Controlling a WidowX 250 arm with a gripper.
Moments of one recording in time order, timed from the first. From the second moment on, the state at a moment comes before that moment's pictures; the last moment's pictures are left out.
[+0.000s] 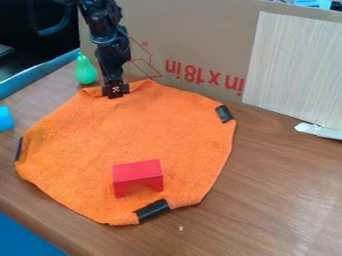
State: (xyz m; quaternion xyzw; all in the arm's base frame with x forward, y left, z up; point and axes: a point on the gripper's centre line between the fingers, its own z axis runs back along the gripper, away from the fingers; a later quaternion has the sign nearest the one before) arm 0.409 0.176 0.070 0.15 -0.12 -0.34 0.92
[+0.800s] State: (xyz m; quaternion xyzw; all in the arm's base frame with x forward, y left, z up) arm 0.420 0.183 0.066 0.15 -0.11 -0.32 0.93
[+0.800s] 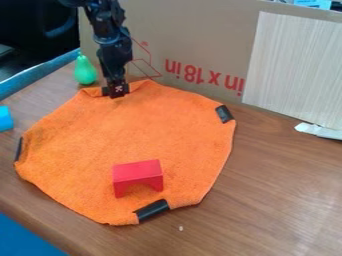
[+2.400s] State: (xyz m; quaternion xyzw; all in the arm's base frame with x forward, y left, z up) arm 0.412 0.138 0.095 0.14 -0.19 -0.34 0.91
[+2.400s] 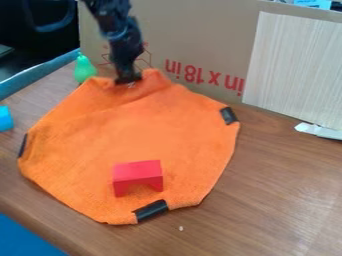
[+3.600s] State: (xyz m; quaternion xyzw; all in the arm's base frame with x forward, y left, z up) arm 0.290 -0.006 0.108 0.11 -0.22 -0.44 0.86
